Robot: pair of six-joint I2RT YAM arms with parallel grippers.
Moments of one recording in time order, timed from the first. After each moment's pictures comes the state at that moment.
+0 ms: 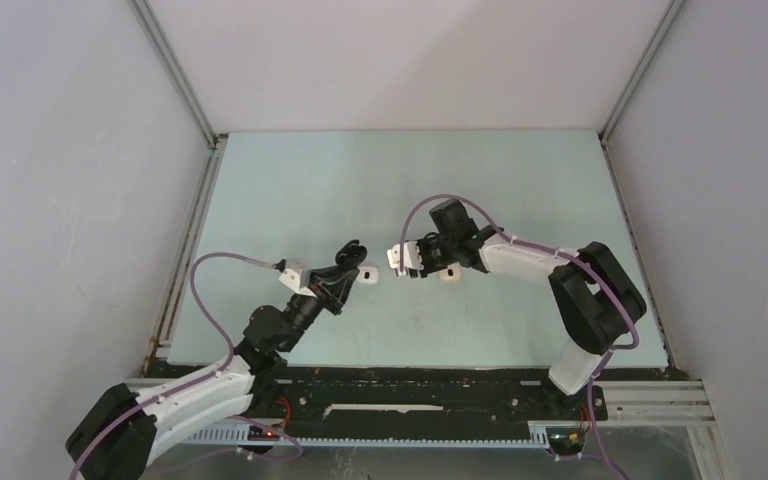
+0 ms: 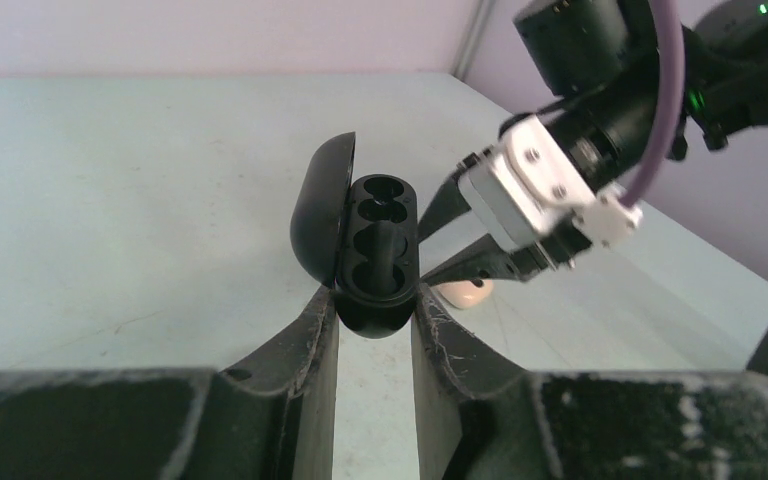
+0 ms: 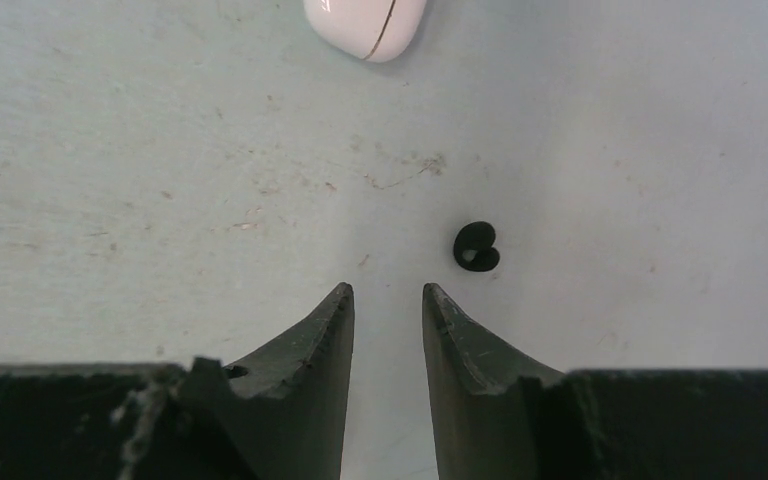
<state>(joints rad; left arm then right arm) -0.75 0.73 0.01 0.90 -0.10 -0.25 0.62 1.70 1.01 -0.21 -0.49 -1.16</state>
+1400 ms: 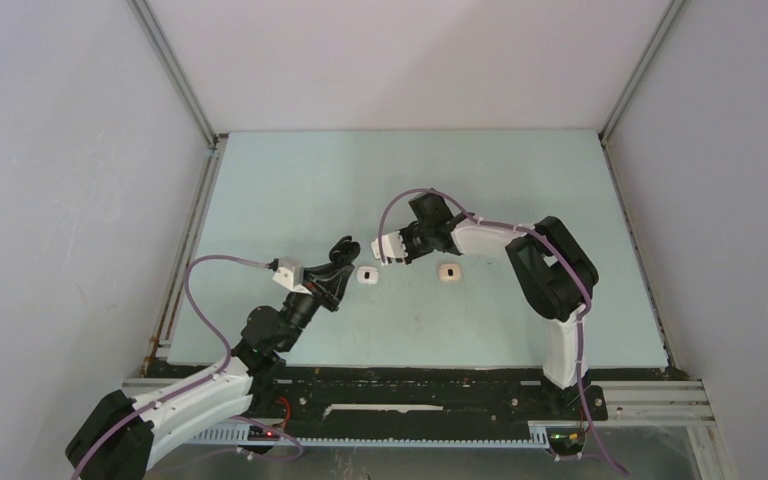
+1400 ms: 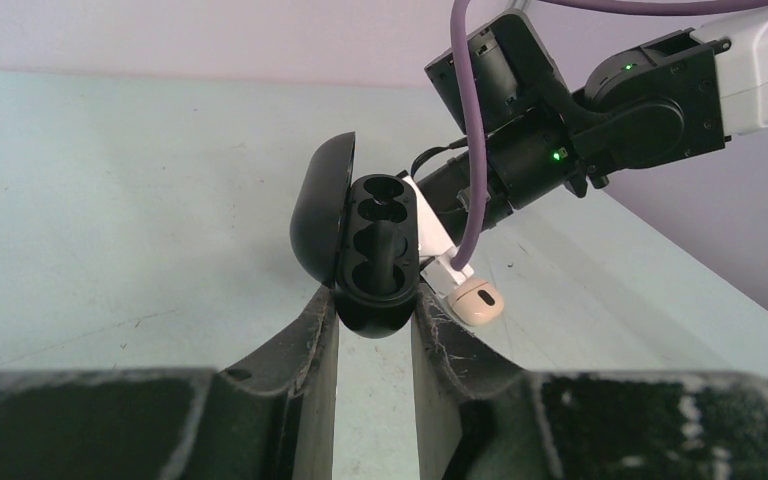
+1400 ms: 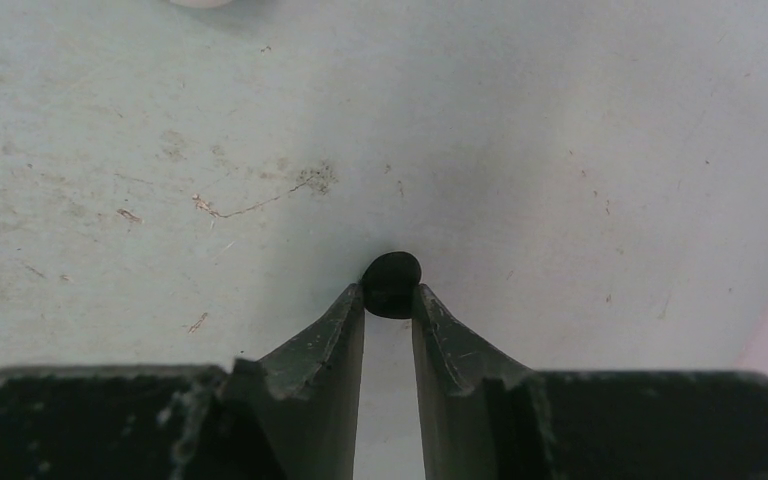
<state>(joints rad) -0.72 0.68 0.01 0.87 -0.16 -0.29 0.64 2.00 1.23 -0.16 -0.36 -1.31</state>
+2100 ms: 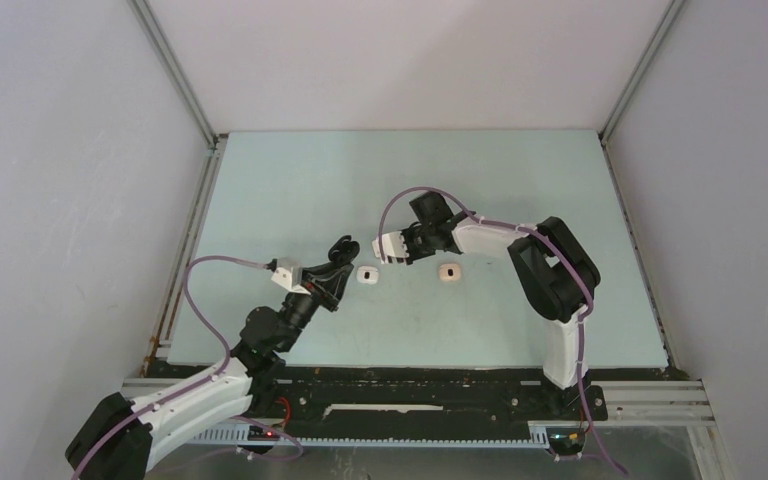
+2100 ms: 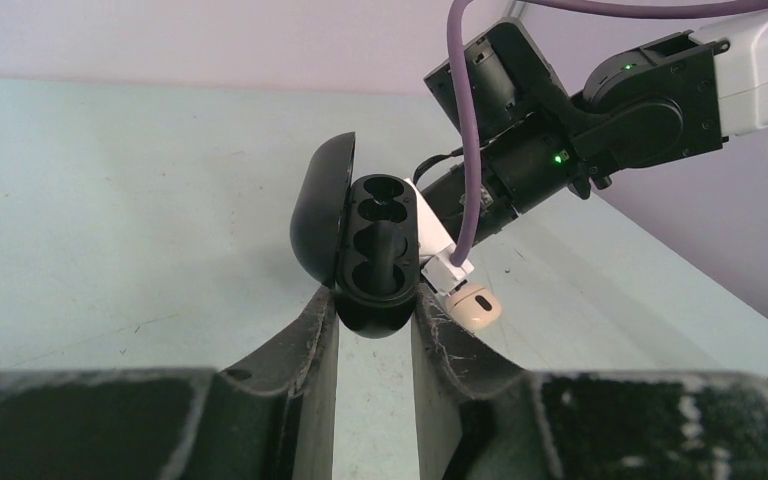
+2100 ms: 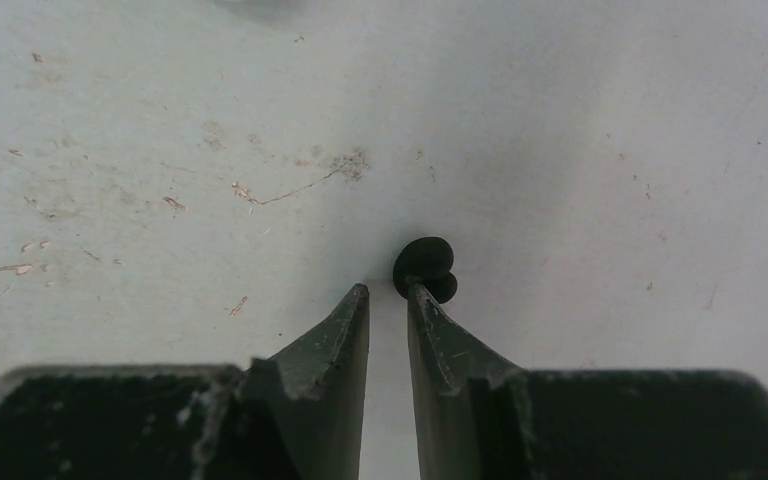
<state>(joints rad) -0.72 0.67 0.01 0.86 -0.16 -0.29 0.64 1.99 1.24 -0.23 -0.35 -1.26</state>
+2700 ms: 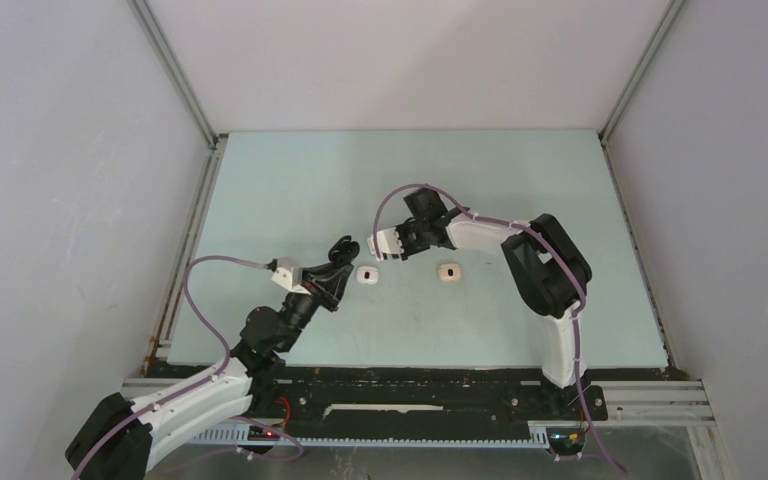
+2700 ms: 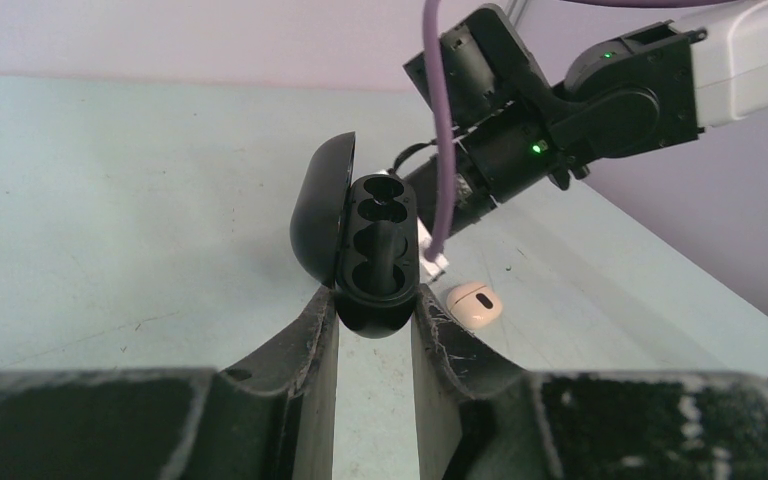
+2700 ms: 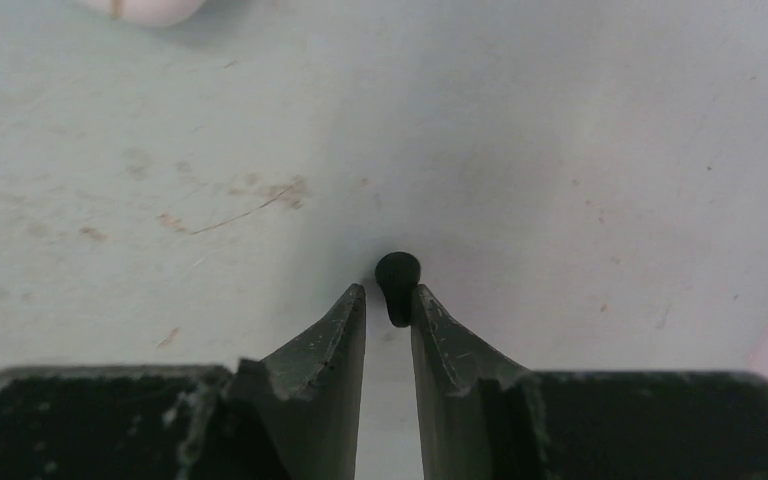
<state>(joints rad) -0.72 0.67 0.01 0.86 -0.16 -0.29 0.64 2.02 1.29 -0.22 -0.34 -1.30</state>
